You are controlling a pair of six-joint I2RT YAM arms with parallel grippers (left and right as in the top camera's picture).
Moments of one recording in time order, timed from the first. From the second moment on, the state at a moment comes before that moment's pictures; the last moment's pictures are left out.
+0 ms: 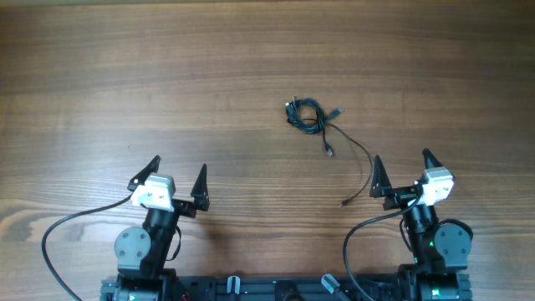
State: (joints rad) left arm -0.07 0.01 0.02 -0.07 0.15 -0.07; right arm 0.01 0.02 0.01 0.00 -0.13 0.04
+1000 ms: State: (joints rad) left arm -0.07 0.01 0.02 -0.07 0.08 -0.07; right arm 0.01 0.02 0.01 0.00 -0.13 0.04
